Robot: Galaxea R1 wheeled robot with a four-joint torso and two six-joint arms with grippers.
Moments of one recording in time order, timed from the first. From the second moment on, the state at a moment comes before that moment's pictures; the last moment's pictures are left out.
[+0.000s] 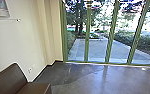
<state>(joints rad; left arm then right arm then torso) 1.43 3.00 -2.66 -0.12 0.19 0.13 -1.52 3.05 -2.68 0.05 -0.15 -0.04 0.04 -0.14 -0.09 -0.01</state>
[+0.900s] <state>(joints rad) 1.43 3.00 -2.66 -0.12 0.19 0.13 -1.52 3.05 -2.68 0.05 -0.15 -0.04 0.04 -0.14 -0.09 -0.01</state>
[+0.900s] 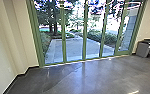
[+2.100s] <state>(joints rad) 1.43 3.01 -2.66 -0.12 0.19 0.13 -1.52 3.05 -2.68 0.05 -0.15 -0.03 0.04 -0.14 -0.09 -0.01</state>
